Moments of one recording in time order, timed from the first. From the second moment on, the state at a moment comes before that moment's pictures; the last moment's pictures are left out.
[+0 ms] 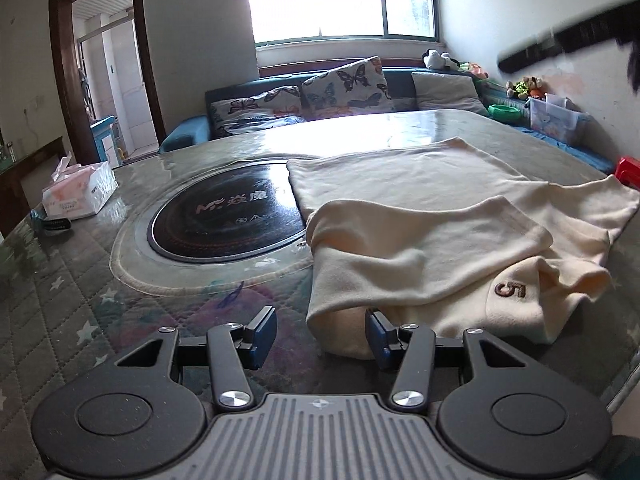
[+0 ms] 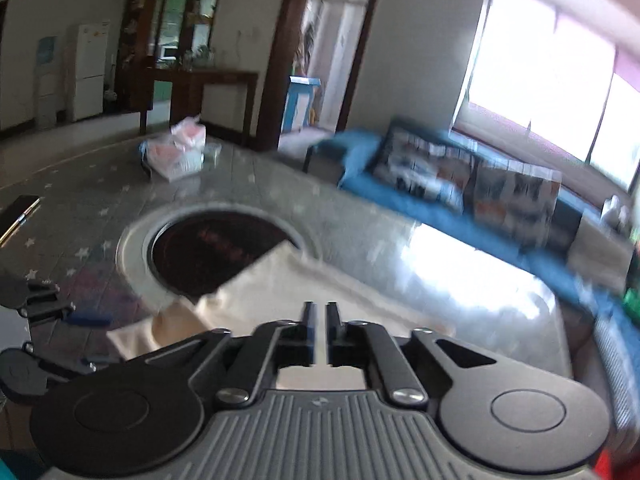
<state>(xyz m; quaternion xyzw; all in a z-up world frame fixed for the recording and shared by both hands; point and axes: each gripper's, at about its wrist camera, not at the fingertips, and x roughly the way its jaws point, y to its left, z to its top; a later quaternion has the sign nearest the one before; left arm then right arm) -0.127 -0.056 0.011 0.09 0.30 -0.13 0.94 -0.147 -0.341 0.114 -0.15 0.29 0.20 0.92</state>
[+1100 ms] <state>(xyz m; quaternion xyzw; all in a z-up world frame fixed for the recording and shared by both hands) -0.137 -0.069 0.008 0.14 0.26 -0.13 0.95 -0.151 -0.364 0.114 -0.13 0.28 0.18 0.93</state>
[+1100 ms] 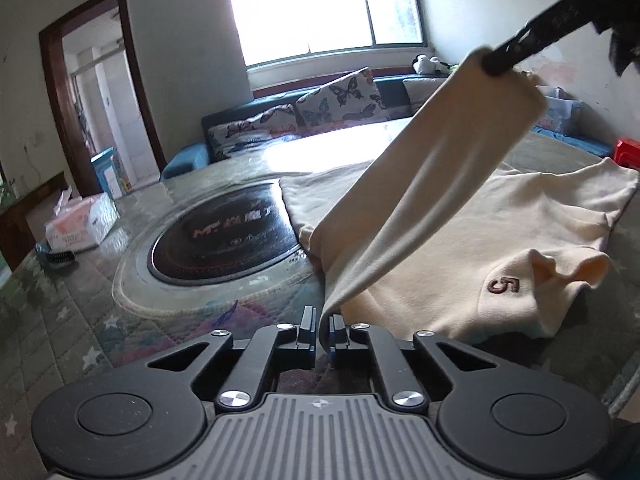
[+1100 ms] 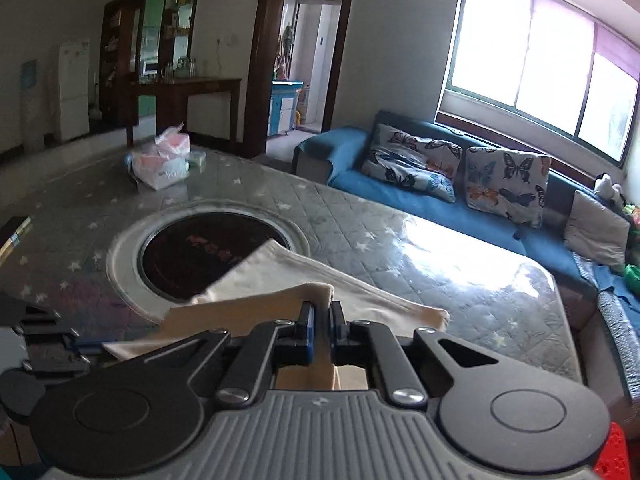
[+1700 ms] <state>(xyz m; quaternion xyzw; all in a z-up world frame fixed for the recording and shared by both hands) -0.123 -0.041 0.038 0.09 0.30 -0.19 0.93 -0.147 -0.384 0.051 -0.10 0.37 0.15 0.91</state>
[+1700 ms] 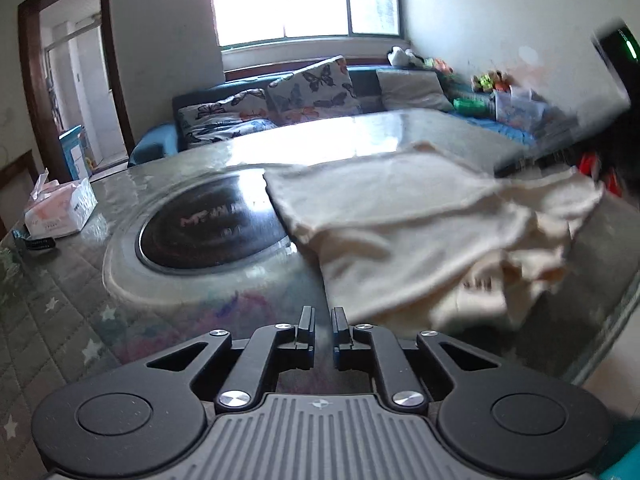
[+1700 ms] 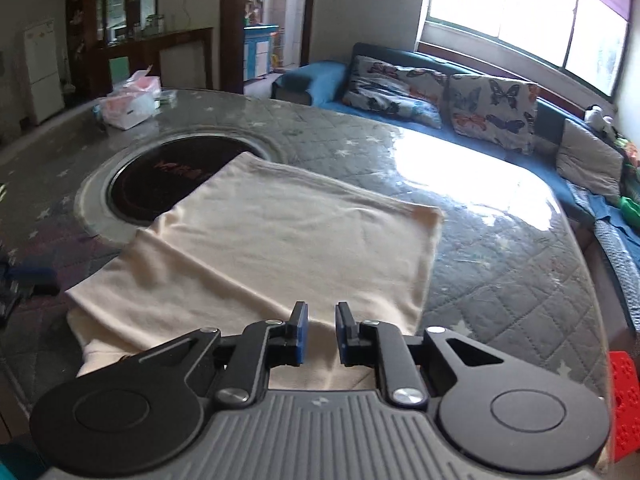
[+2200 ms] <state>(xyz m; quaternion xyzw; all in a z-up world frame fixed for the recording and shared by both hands) -0.040 -0.086 0.014 0.07 0.32 -0.19 0.92 -0.160 -0.388 0.029 -0.09 0.39 0.18 0.90</state>
